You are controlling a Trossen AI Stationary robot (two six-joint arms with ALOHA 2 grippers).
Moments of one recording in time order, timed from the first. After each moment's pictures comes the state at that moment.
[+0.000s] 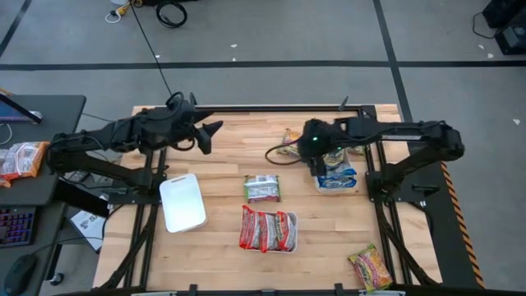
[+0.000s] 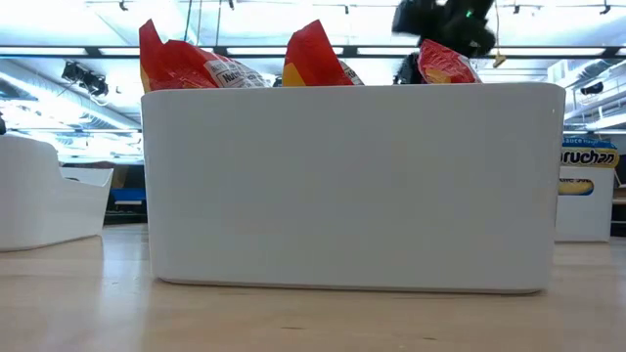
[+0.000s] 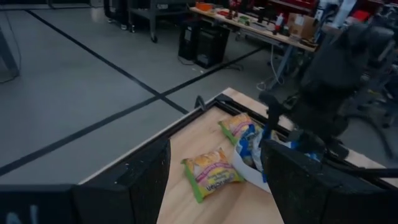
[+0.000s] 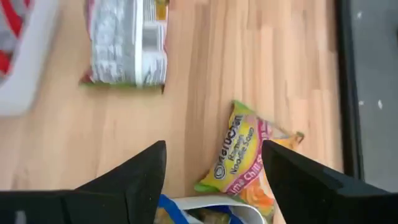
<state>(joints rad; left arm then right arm) 0.02 1.03 1.27 -0.53 -0.57 -0.37 -0.16 1.33 1.18 -0.84 0.08 -0.28</state>
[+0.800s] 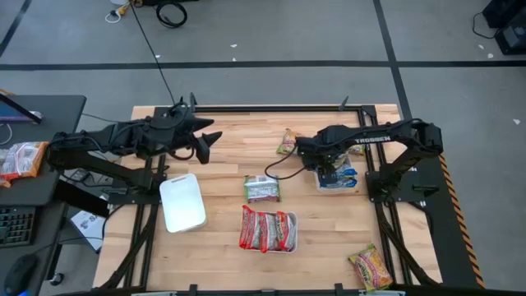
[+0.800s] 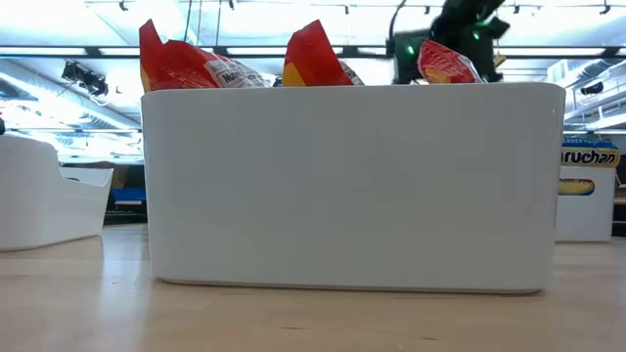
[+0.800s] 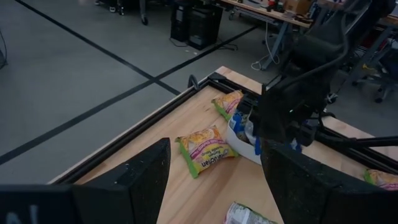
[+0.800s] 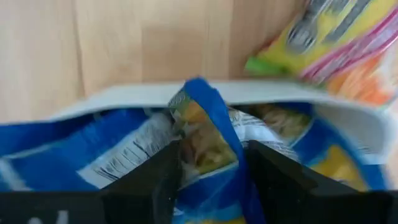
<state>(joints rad) -0.05 1.02 1.27 -0.62 -0.58 -0.41 -0.20 1.55 1.08 -1.10 0.09 -0.26</state>
